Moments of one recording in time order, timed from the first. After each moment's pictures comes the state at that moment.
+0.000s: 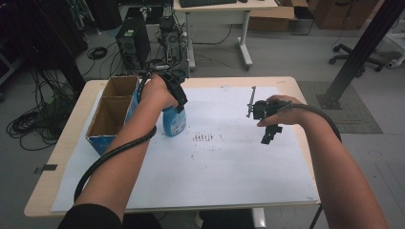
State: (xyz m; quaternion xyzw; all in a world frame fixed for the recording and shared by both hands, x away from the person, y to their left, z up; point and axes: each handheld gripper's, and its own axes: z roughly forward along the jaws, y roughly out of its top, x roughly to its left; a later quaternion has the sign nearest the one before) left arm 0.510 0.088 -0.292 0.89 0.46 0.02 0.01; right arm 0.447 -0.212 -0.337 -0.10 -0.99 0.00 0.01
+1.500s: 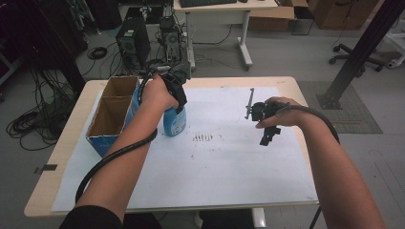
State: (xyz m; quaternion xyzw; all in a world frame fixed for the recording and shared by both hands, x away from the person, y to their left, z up) left arm 0.507 0.082 -0.293 0.89 0.46 0.03 0.00; right arm 0.445 -0.209 -0.342 -0.10 -0.99 0.00 0.01
